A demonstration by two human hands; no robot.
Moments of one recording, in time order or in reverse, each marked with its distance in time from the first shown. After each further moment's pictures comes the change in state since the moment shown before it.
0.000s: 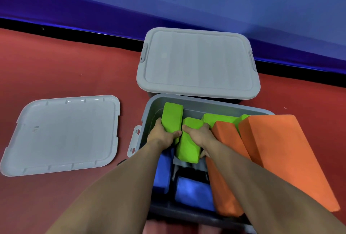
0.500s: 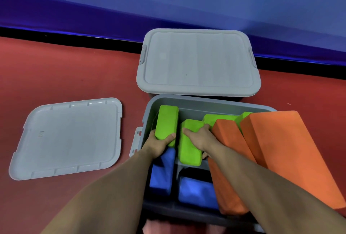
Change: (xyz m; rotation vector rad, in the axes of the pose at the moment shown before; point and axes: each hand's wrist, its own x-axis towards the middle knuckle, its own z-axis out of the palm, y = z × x) left_hand -0.005 -0.034 -0.005 -0.246 -0.068 -0.106; right_hand -0.009 0.004 -0.001 -0.234 -0.010 -0.051
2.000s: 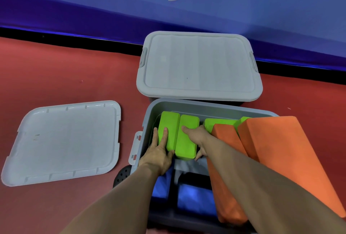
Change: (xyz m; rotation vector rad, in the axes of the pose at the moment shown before) left_hand -0.005 -0.018 0.000 0.770 -0.066 0.259; right_hand 0.016 -0.028 0.001 0.361 -0.108 0.162
